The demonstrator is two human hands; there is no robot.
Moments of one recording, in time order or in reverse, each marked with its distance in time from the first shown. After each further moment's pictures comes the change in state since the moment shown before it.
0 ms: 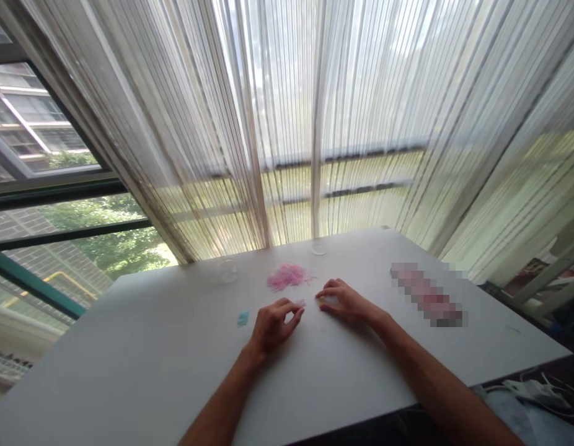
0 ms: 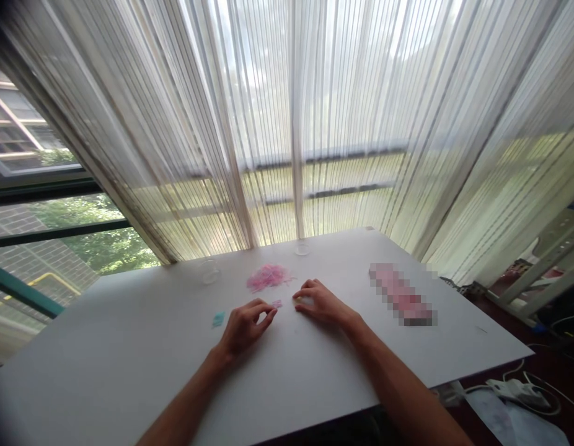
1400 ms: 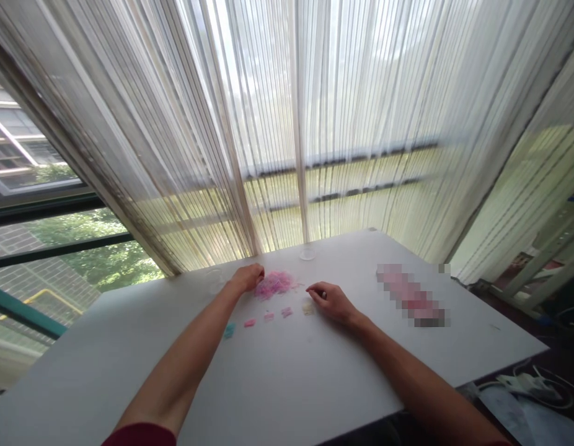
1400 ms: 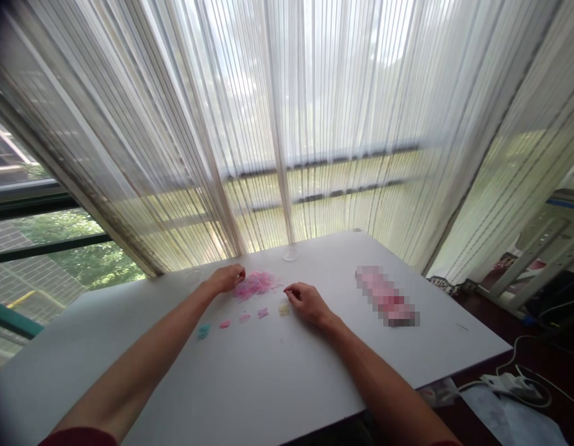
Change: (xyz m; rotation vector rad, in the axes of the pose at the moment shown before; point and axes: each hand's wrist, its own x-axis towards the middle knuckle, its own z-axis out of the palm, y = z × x) left_hand 0.125 -0.096 -0.030 0.505 -0.548 -0.219; right_hand 0.012 0.009 0.015 0.170 0.290 0.169
